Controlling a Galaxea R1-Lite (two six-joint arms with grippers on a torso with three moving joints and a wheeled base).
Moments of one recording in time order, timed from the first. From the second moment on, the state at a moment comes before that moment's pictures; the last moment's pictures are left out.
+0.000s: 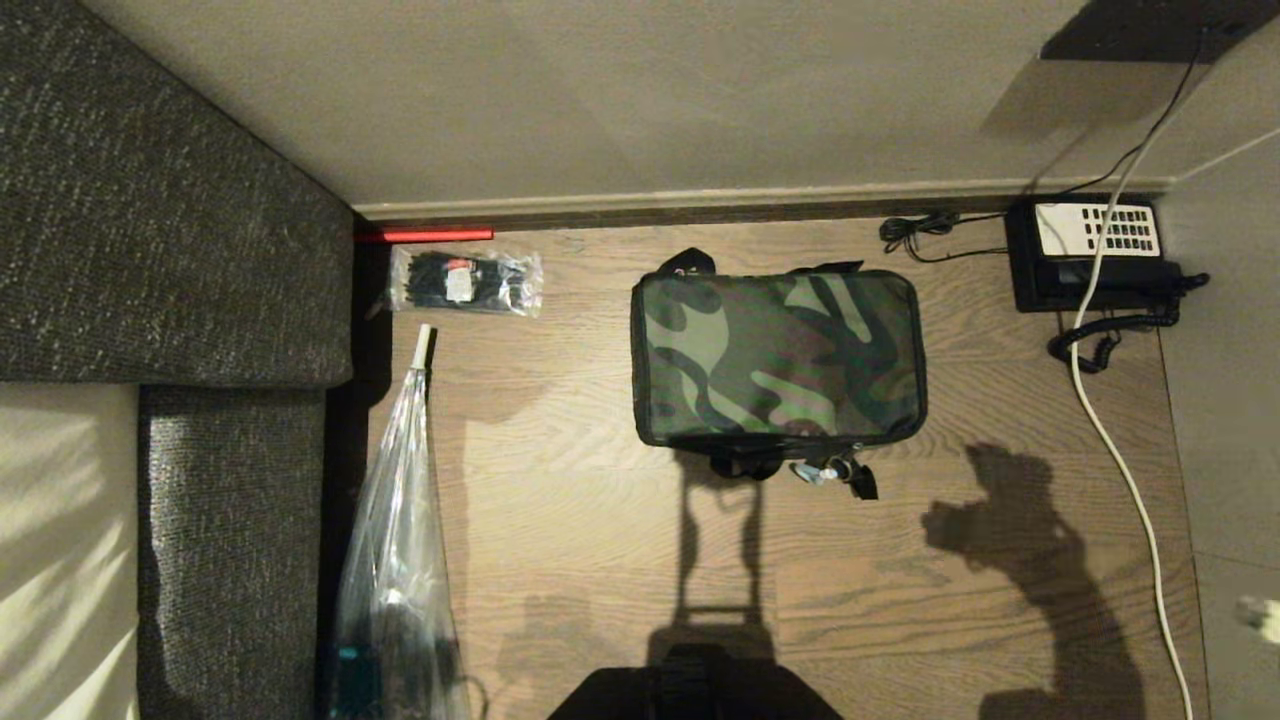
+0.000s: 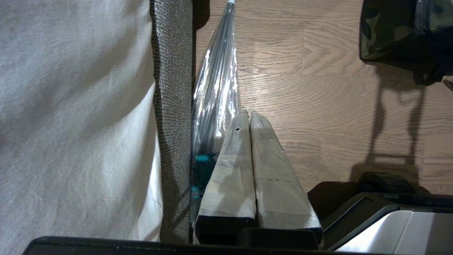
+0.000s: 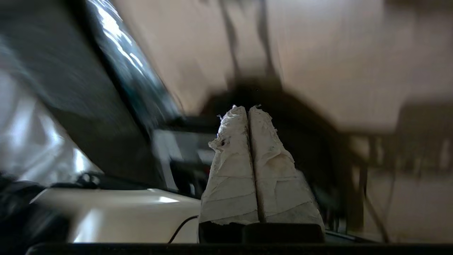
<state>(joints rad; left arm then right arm) 0.00 0.00 0.00 0.01 0.01 -0.01 0.09 0.81 -0.70 0.41 0.34 0.36</state>
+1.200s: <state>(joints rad) 0.00 0.00 0.00 0.01 0.01 -0.01 0.48 2.02 -0.54 -1.09 -0.12 0.50</state>
